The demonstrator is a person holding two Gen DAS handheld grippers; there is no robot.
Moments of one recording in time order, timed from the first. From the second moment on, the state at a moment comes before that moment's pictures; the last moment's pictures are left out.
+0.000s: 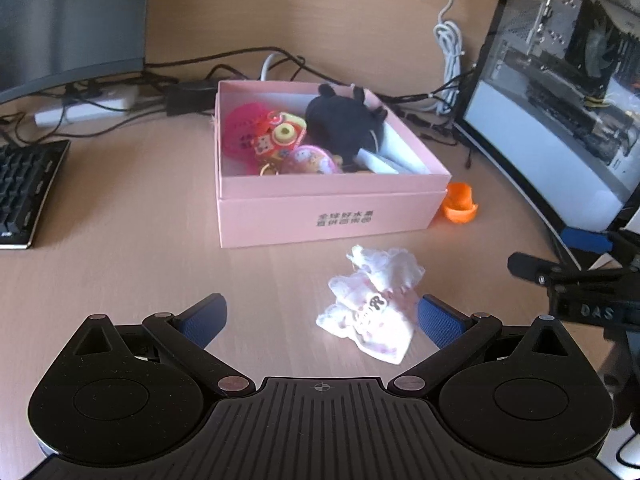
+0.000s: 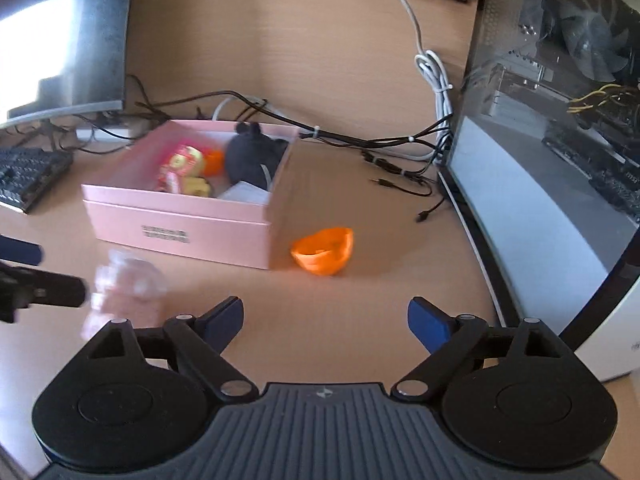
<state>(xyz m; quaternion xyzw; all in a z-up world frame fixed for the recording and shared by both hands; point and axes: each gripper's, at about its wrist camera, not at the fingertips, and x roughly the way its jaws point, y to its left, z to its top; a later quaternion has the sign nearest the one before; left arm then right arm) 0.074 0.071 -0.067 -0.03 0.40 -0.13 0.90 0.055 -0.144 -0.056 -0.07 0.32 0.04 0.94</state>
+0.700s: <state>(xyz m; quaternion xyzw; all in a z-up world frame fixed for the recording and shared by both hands) 0.052 0.040 -0.038 -0.02 0.41 0.09 0.91 0.165 -0.144 -0.098 -0.21 0.29 0.22 0.91</state>
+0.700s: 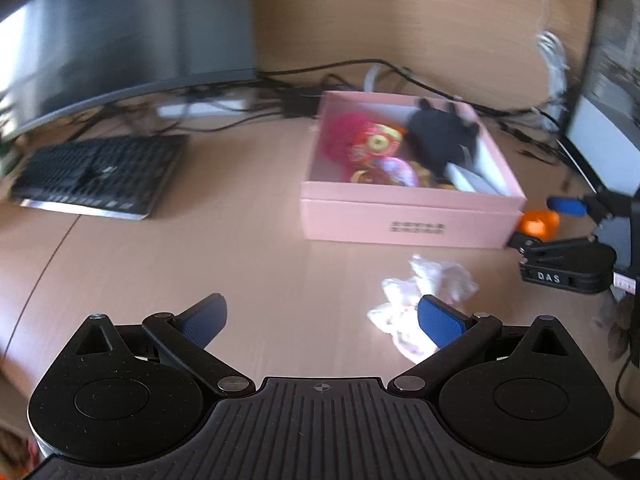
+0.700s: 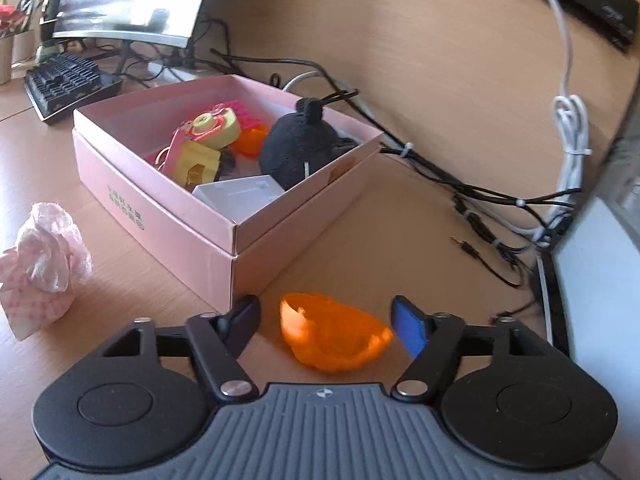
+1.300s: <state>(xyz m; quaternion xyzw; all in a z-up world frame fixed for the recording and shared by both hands) 0.055 0.016 -0.047 0.00 0.42 0.02 0.91 0.104 -0.168 -0.094 -0.15 0.33 0.21 0.91</state>
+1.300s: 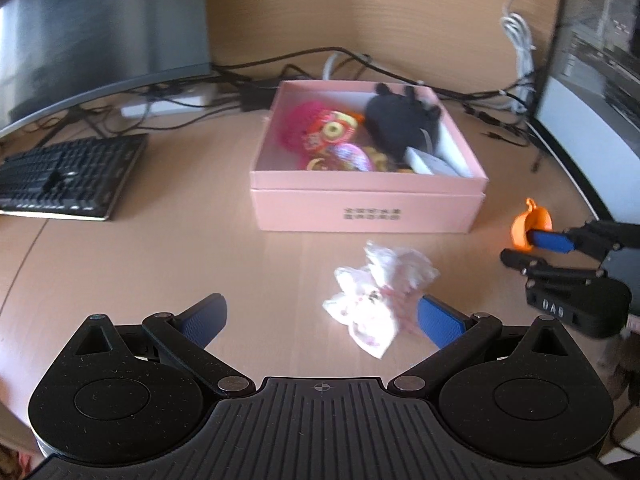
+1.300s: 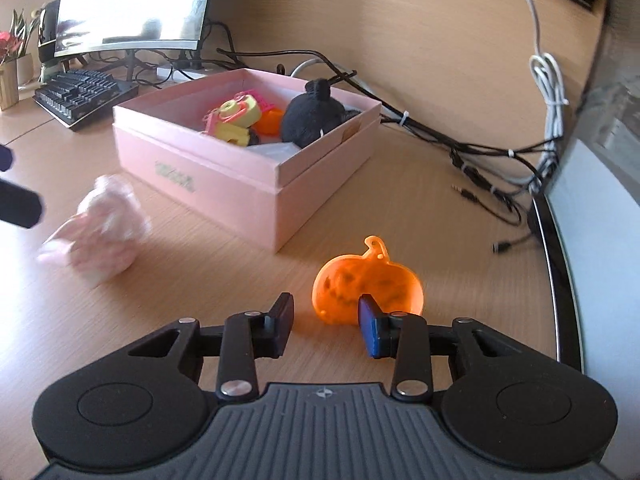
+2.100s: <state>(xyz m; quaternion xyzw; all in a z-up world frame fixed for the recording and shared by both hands) 0.074 0.017 -0.080 0.07 0.42 0.00 0.90 0.043 -0.172 -0.075 -0.15 0.31 0.13 0.93</state>
